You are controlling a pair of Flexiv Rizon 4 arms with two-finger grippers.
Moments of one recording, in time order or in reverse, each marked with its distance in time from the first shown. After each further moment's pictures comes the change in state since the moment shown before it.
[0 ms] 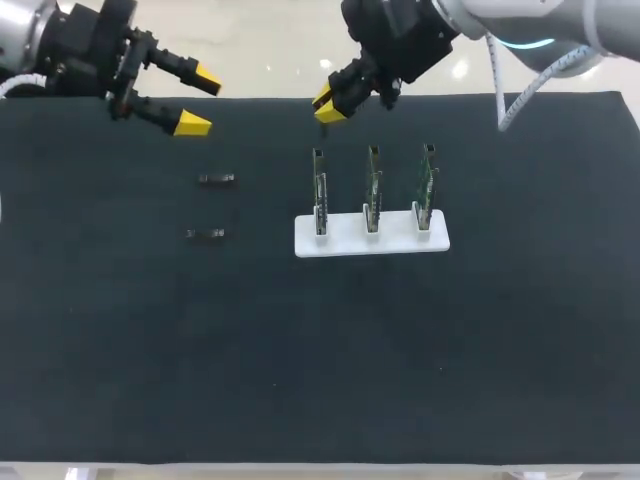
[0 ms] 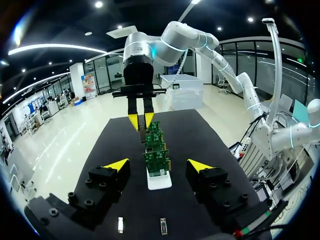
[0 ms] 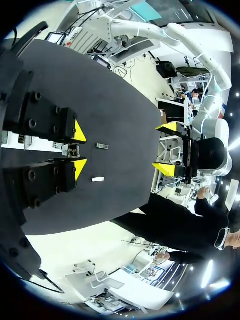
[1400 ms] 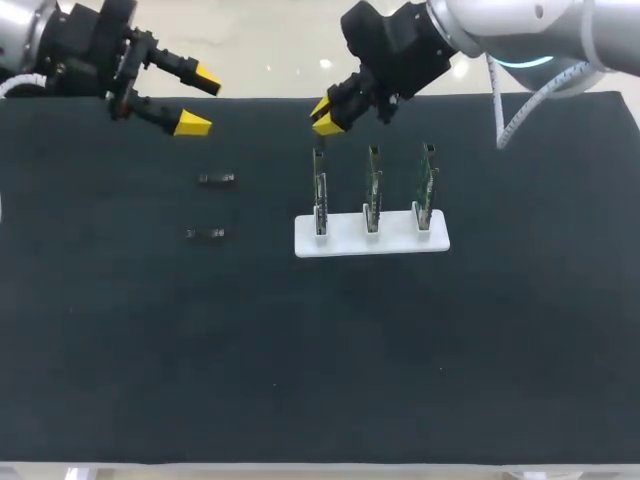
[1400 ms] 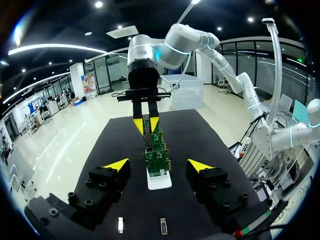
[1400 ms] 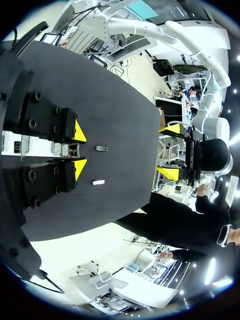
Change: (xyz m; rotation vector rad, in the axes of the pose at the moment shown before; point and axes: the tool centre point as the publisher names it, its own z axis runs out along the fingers) left arm 0.000 0.000 0.000 0.000 0.000 0.000; right arm 0.005 0.010 0.009 0.013 -0.014 0.031
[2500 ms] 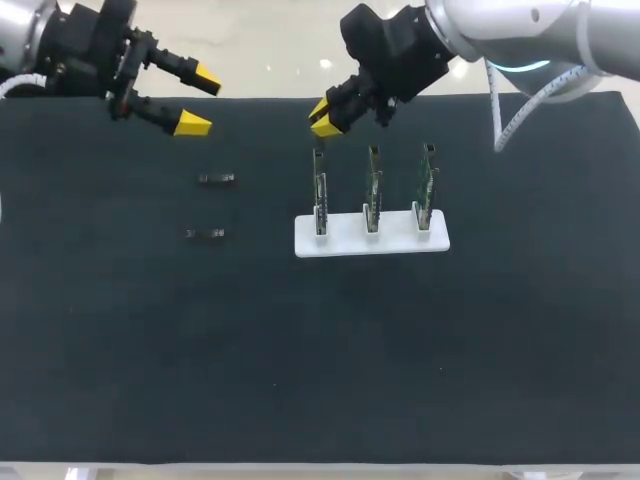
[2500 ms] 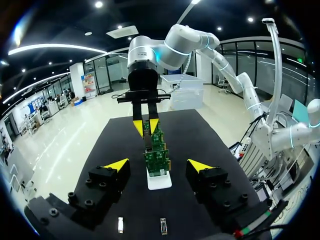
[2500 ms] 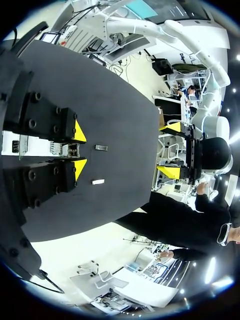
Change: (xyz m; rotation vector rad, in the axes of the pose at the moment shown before) left arm 0.000 0.000 0.000 0.000 0.000 0.000; right arm 0.001 -0.001 0.003 0.006 -0.009 0.005
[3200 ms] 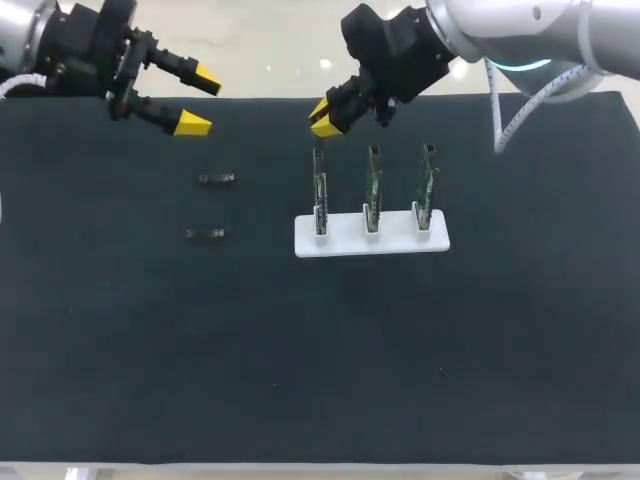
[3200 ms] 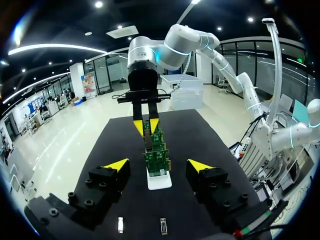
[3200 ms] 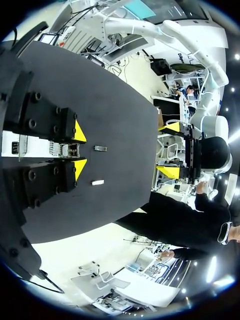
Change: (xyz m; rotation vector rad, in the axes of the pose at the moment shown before) left arm 0.000 0.000 0.000 0.000 0.000 0.000; right arm 0.000 0.001 0.000 -0.003 -0.009 0.012
